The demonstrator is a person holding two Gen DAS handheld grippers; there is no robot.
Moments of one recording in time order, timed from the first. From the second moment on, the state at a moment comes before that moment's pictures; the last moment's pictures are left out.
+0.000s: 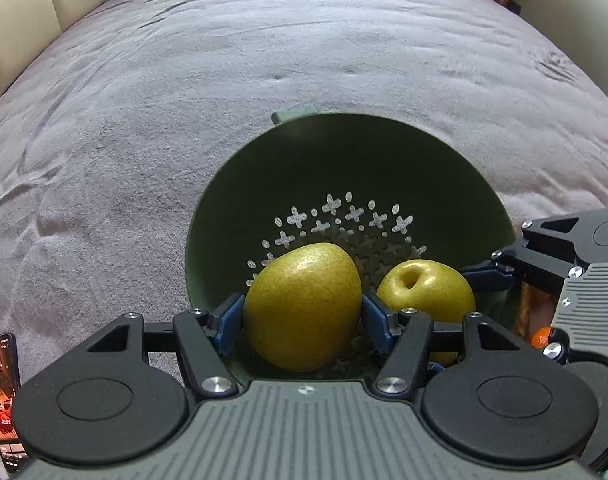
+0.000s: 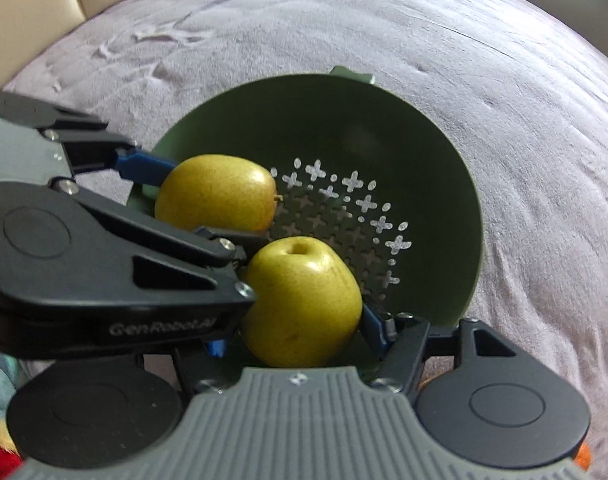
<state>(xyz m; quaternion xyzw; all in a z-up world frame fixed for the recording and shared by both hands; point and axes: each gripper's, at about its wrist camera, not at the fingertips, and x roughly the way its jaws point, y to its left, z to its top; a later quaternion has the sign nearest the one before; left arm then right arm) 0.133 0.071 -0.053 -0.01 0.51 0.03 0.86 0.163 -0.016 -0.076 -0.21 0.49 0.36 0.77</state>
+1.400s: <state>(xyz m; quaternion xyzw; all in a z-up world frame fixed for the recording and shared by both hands) 0.121 0.069 -0.052 -0.02 0.52 0.04 0.85 0.138 -0.031 -0.052 -0.23 0.47 0.34 0.78</state>
